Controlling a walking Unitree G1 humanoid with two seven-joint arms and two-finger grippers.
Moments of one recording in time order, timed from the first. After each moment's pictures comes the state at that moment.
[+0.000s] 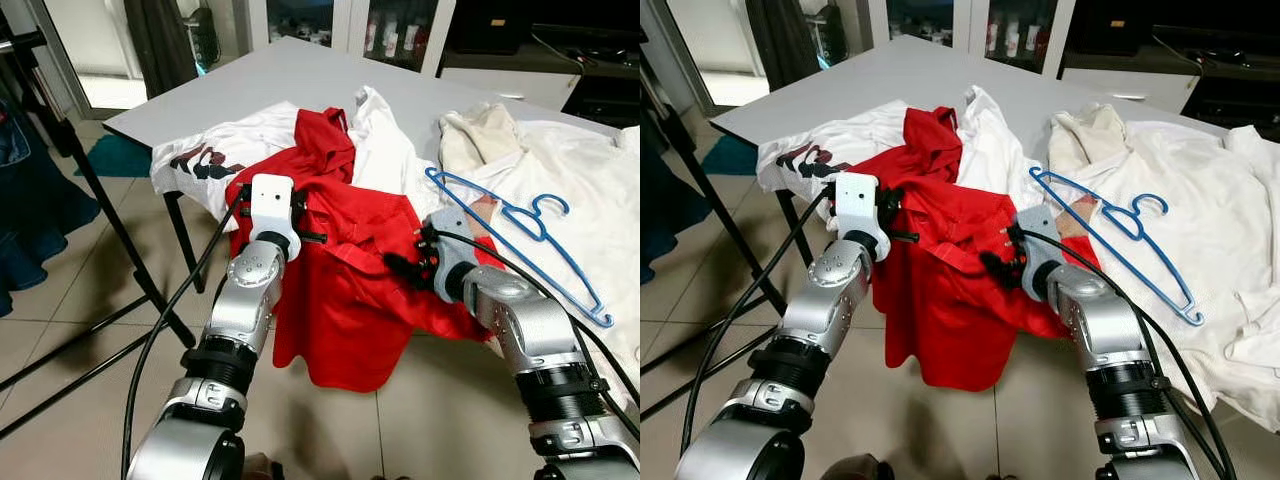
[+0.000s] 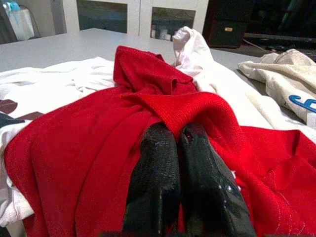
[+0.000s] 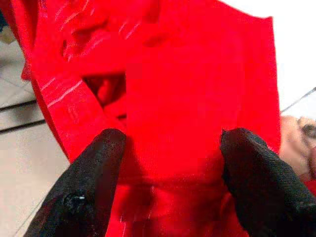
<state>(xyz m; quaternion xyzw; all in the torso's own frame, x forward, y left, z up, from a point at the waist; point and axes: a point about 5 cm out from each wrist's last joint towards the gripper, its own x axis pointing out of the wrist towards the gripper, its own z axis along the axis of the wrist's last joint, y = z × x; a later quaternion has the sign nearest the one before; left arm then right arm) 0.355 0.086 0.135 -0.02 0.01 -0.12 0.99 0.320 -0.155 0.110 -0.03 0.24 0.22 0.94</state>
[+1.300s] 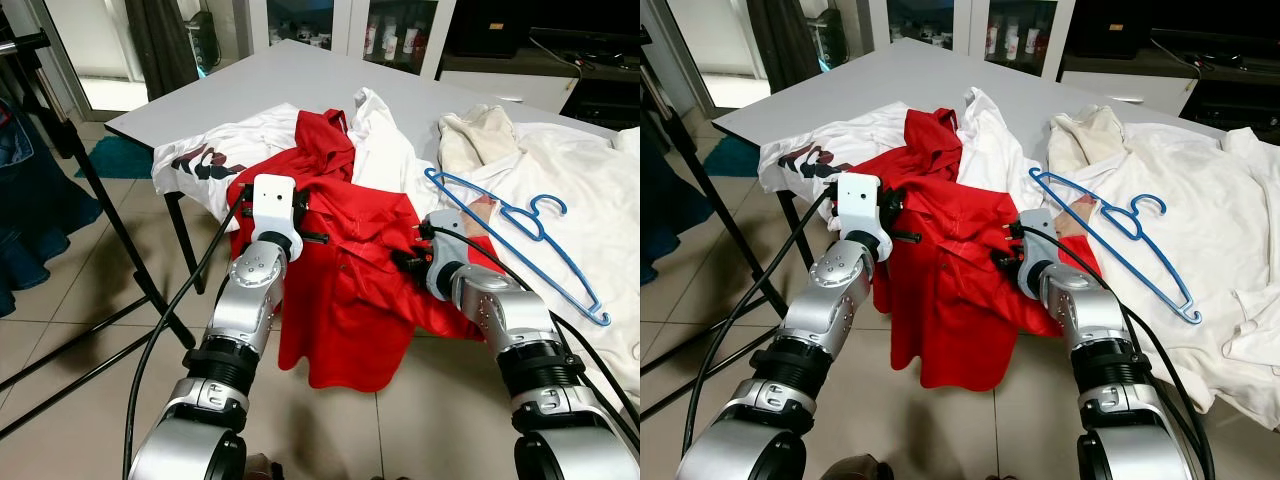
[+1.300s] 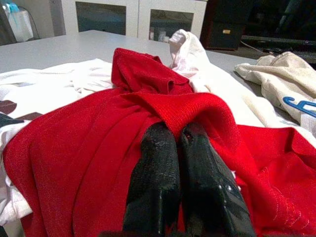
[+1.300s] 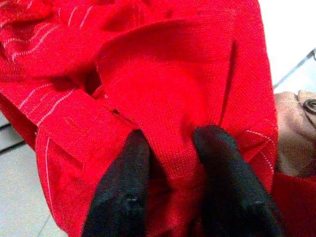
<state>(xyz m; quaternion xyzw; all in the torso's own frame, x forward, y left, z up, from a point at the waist) 0.354 0.084 0.134 -0.02 0.02 -0.12 0.99 0.340 -0.157 0.093 0.02 0.26 0.17 0.95</state>
